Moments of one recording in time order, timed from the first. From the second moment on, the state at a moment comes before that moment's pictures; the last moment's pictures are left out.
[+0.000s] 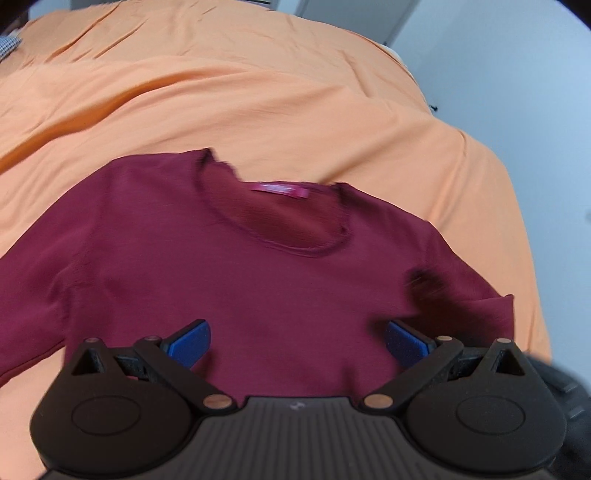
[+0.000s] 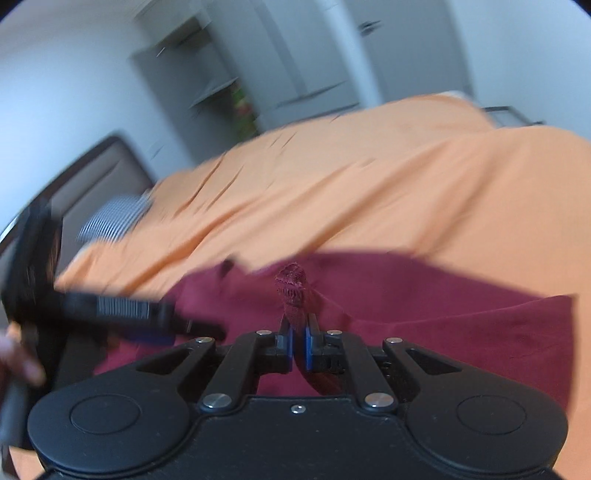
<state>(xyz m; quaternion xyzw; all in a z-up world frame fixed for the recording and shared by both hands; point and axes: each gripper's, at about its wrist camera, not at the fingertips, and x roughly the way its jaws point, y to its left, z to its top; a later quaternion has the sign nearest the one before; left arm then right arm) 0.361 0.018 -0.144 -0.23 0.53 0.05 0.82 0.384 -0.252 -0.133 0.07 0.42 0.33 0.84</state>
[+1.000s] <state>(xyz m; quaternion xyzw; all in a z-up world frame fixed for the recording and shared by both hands) 0.345 0.002 -0.207 -0.29 0.54 -0.02 0.79 0.348 -0.359 -0.142 0.08 0.44 0.20 0.87</state>
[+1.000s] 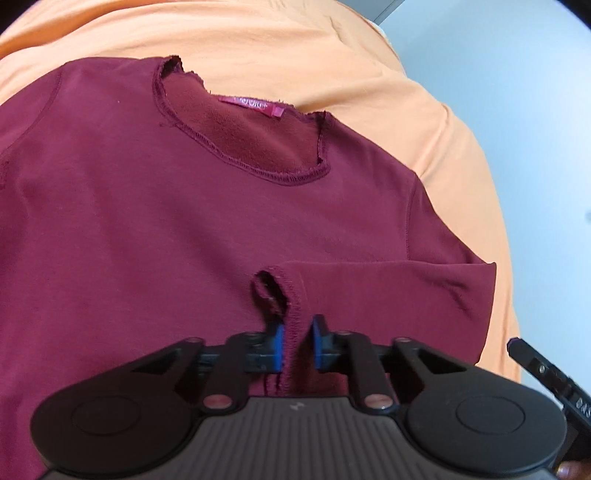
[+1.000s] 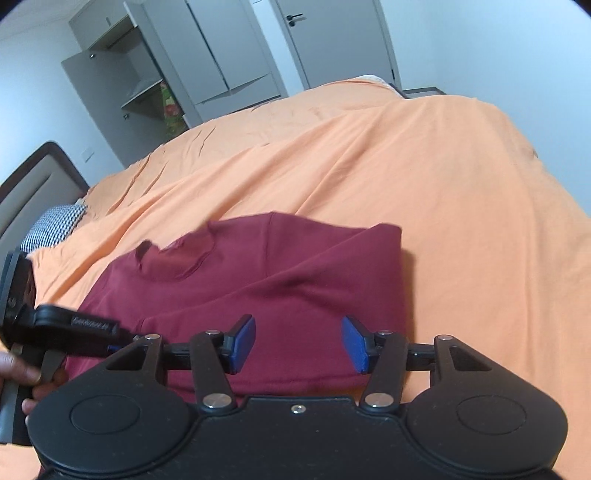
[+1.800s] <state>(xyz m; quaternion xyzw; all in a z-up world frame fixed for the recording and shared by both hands) 0.333 0.140 -0.154 -0.24 0.45 0.19 0.84 0.483 -0.348 -0.214 0.20 0.49 0.19 0.83</state>
